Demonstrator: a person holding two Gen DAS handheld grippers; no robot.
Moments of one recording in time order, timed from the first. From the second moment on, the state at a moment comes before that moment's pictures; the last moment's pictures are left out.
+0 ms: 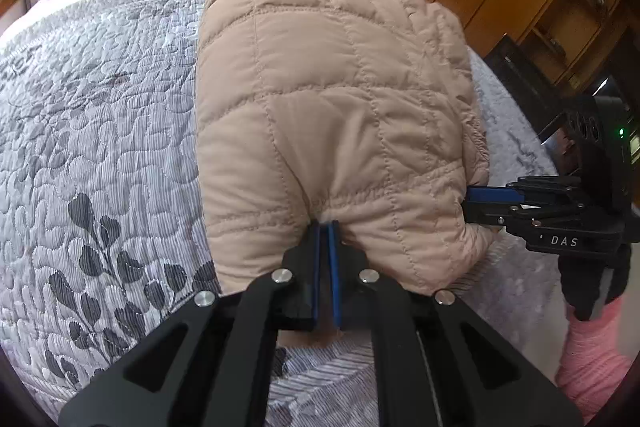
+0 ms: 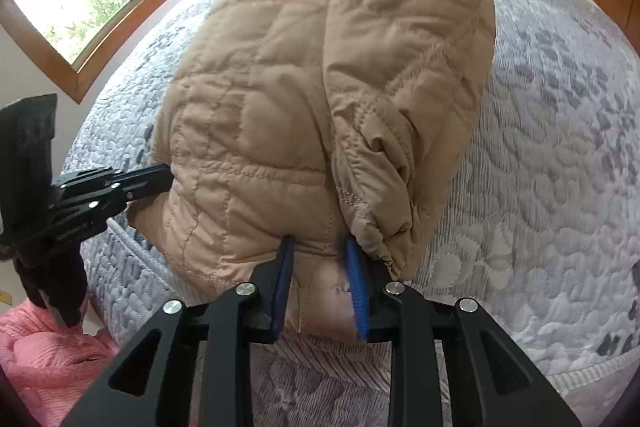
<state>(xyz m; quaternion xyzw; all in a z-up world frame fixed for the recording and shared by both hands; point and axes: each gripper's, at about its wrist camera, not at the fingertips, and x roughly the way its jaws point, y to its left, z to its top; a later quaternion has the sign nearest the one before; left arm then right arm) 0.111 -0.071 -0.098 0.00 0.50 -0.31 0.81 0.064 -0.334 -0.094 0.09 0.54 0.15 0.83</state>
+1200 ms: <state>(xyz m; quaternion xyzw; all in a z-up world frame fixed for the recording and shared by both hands) 0.273 -0.115 -0.076 -0.02 0.54 -0.28 0.79 0.218 -0.404 -0.080 0.15 0.51 0.06 0.84</state>
